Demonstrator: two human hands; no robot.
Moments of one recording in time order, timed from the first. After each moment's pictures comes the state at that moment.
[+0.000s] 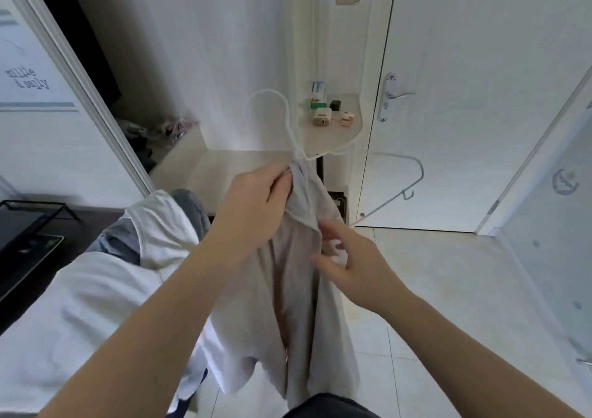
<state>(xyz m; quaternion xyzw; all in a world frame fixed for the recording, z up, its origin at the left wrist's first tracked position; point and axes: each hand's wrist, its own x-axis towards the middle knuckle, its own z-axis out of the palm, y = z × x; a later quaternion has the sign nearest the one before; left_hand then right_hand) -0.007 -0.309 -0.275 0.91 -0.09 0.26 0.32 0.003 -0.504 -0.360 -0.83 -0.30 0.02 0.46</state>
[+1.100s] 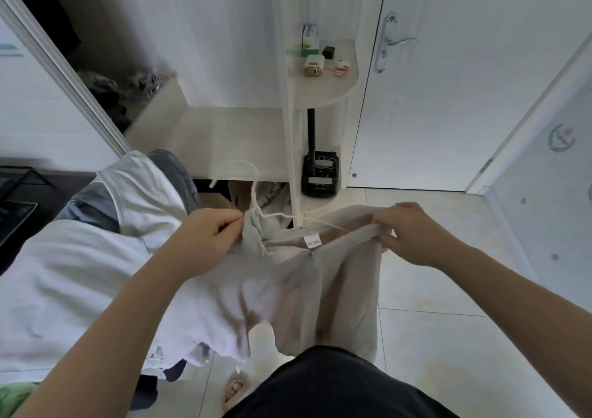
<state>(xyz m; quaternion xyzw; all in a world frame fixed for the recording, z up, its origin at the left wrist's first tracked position) -0.044 -0.243 -0.376 0.94 -0.04 0.01 0.35 0.066 -0.600 -0.421 -0.93 -0.34 0.05 0.15</state>
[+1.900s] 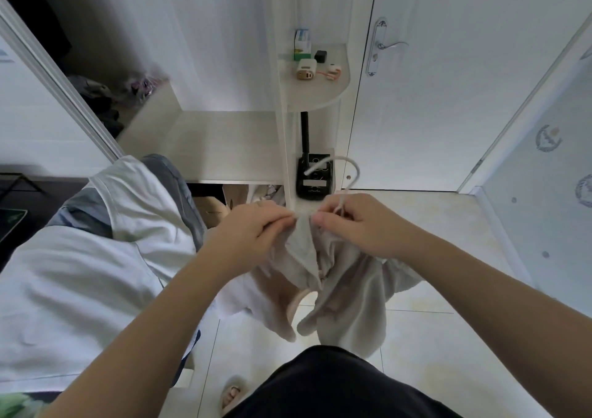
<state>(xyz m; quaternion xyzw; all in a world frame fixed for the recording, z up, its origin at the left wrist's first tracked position) -0.028 -0.300 -0.363 0.94 -0.17 0.06 0.30 0.032 -0.532 -0.352 -0.84 -0.31 0.15 0.42</state>
